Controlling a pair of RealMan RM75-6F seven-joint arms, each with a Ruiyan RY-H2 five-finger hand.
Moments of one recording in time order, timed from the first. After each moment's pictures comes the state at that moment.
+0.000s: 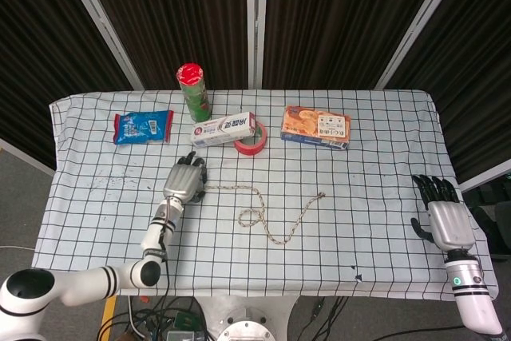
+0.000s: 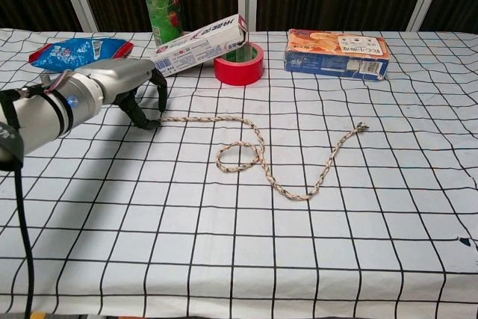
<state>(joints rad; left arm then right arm) -0.82 -1.79 -0.24 -1.27 0.78 0.96 0.59 0.23 -1.21 0.09 -1.53 -1.34 1.26 -0.11</state>
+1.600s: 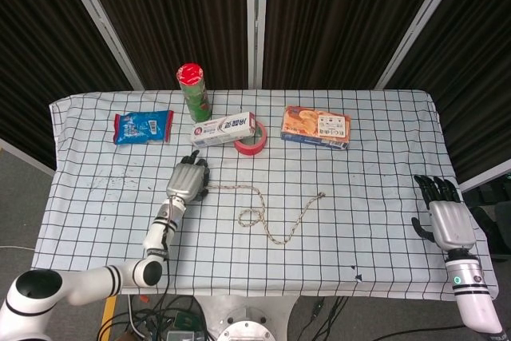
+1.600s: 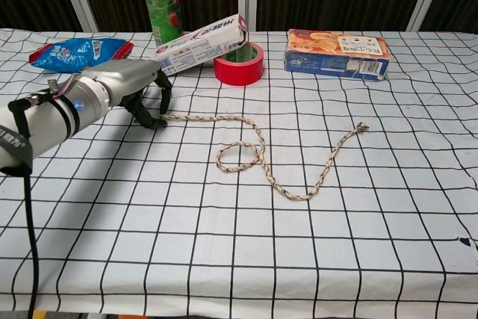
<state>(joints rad) -0.82 -1.83 -0.23 -1.19 0.88 0.95 0.49 0.23 -1.22 0.10 -1.52 -1.33 1.26 -0.11</state>
